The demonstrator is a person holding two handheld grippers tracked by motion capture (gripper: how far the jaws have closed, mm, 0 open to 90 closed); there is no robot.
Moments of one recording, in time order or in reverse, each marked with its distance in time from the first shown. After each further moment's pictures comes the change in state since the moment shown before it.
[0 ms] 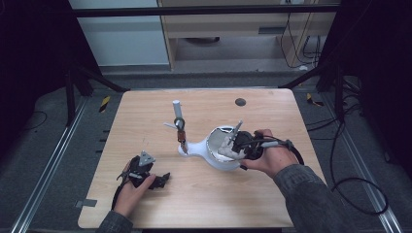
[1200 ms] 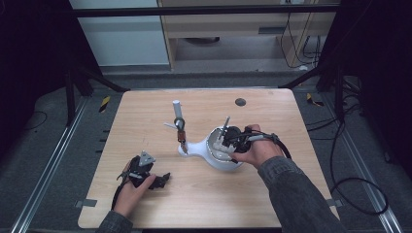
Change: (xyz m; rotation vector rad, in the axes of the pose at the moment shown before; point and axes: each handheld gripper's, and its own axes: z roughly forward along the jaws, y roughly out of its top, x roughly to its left) left arm 0.000 0.000 0.000 -0.002 -0.003 0.000; right arm -0.008 0.028 0.027 0.046 -0.023 0.000
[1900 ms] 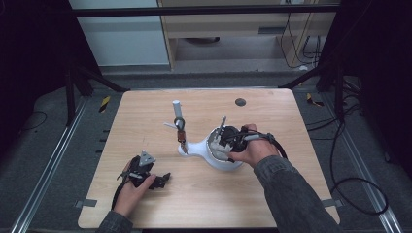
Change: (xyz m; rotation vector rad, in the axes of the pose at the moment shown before) left arm 0.000 0.000 0.000 0.001 -0.003 0.003; right arm 0.001 0.008 0.007 -0.002 0.003 0.002
